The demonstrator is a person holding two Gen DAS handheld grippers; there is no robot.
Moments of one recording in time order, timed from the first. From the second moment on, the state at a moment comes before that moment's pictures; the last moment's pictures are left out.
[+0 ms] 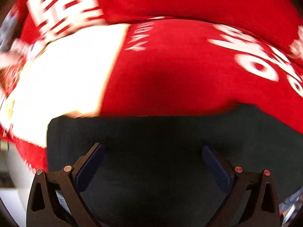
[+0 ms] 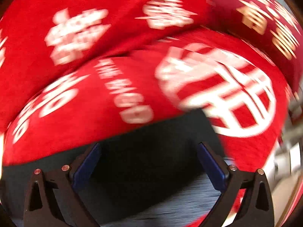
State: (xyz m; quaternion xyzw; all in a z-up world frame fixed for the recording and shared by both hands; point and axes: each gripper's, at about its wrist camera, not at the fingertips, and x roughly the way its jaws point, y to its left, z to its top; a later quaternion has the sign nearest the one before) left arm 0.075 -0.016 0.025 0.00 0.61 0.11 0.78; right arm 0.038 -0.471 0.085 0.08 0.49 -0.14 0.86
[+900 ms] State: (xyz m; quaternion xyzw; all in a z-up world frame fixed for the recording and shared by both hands) left arm -0.061 0.112 0.034 -0.08 0.57 0.20 0.80; right arm -0.076 -0.467 0.066 0.06 0.50 -0.11 0.86
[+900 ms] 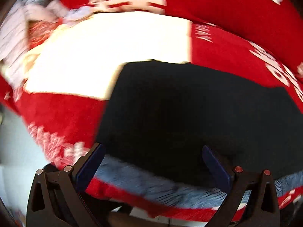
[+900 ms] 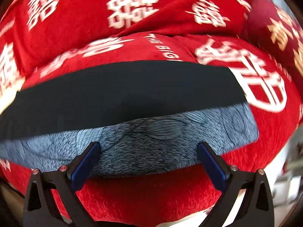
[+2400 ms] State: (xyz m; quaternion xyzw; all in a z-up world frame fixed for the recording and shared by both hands) left arm -0.098 0.147 0.007 -0.09 0.60 0.28 0.75; right arm -0.066 -0.301 0.080 0.02 0.49 -0.05 0.87
